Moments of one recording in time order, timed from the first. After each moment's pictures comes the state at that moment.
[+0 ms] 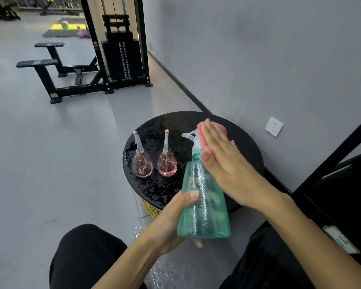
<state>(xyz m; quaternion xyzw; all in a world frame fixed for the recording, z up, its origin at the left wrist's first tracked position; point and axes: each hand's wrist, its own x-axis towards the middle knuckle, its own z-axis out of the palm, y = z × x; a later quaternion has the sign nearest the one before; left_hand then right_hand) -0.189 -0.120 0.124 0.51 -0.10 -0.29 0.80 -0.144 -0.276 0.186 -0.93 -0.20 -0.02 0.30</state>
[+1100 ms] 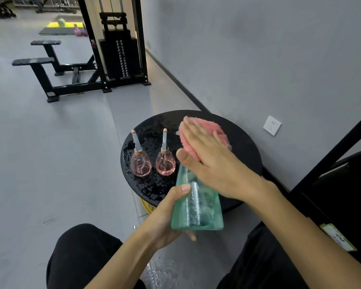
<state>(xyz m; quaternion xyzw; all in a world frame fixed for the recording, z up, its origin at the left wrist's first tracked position) -0.181 -0.114 0.119 0.47 -0.08 -0.33 0.82 -0.137 -0.253 0.198 -0.94 -0.24 0.00 0.22</state>
